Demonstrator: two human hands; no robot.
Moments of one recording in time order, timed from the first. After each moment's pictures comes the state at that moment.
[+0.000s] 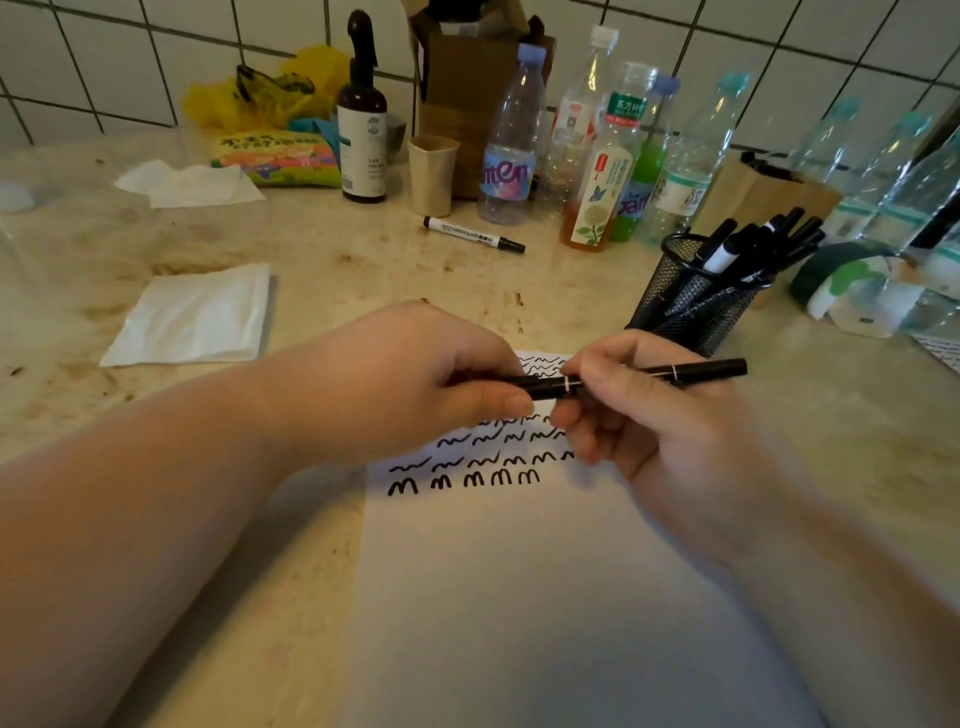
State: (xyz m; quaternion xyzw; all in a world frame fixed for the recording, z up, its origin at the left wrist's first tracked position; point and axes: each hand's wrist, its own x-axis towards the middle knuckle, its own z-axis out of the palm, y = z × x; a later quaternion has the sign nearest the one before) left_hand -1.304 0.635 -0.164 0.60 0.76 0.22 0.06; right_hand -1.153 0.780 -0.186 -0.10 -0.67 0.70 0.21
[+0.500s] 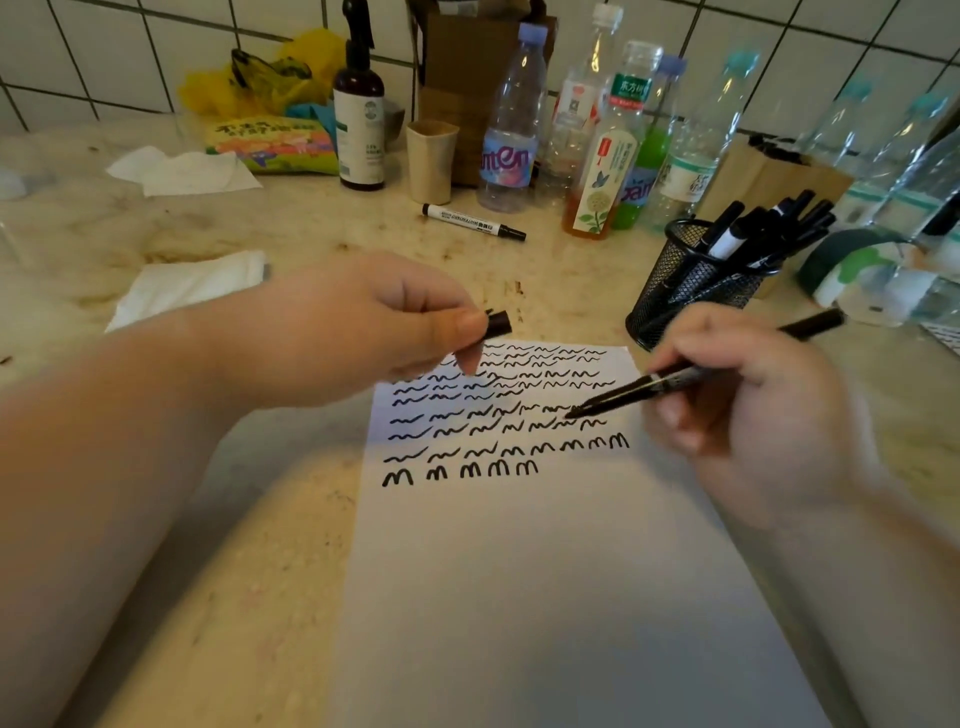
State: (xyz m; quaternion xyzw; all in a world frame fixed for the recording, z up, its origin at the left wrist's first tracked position) left_hand -1.327 0.623 -0.156 0.53 0.73 0.37 0.24; right_hand -1.143 0.805 -0.177 -0.14 -0.64 0.70 0.29
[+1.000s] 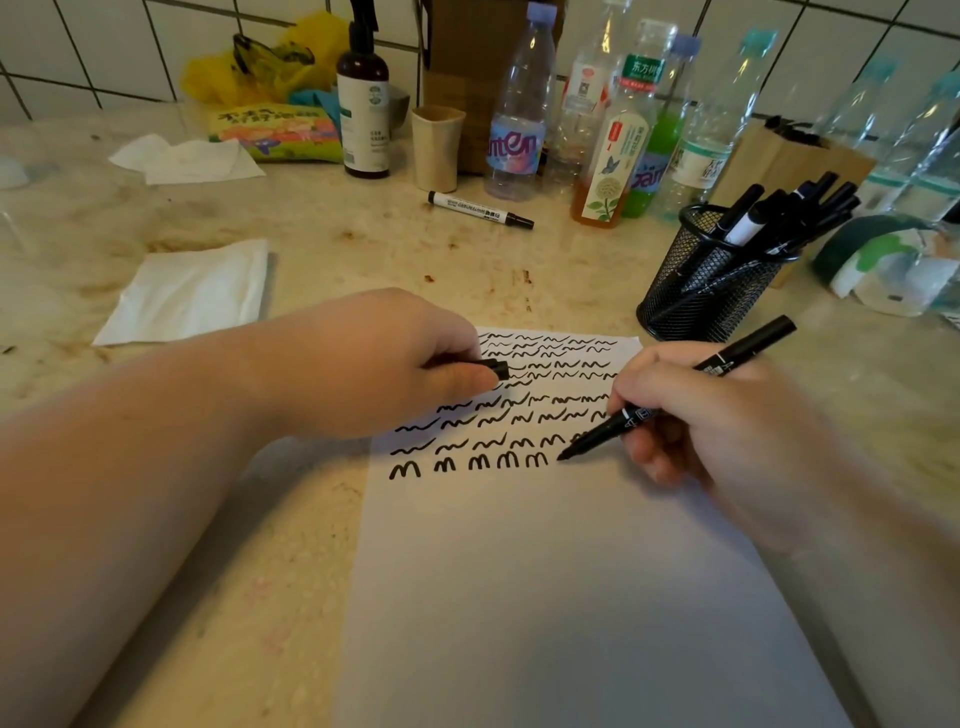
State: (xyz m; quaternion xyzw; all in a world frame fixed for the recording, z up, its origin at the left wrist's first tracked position) left_hand -1.318 0.633 -0.175 0.55 0.82 0.13 0.08; right_hand -1.141 0.791 -0.180 -0.25 -0.76 0.57 0.17
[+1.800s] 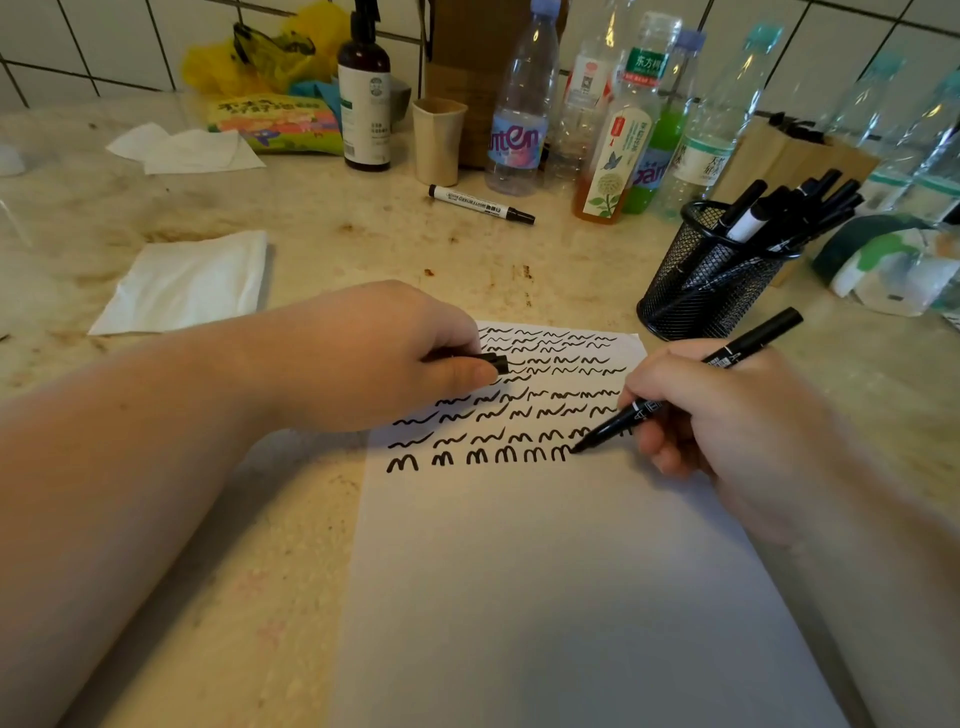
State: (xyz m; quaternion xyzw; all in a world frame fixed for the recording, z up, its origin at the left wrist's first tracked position) left_hand -1.319 0.633 -0.176 0.55 0.82 0.13 0.08; right_hand -1.142 0.796 -0.183 -0.30 -0.76 0.54 0.20
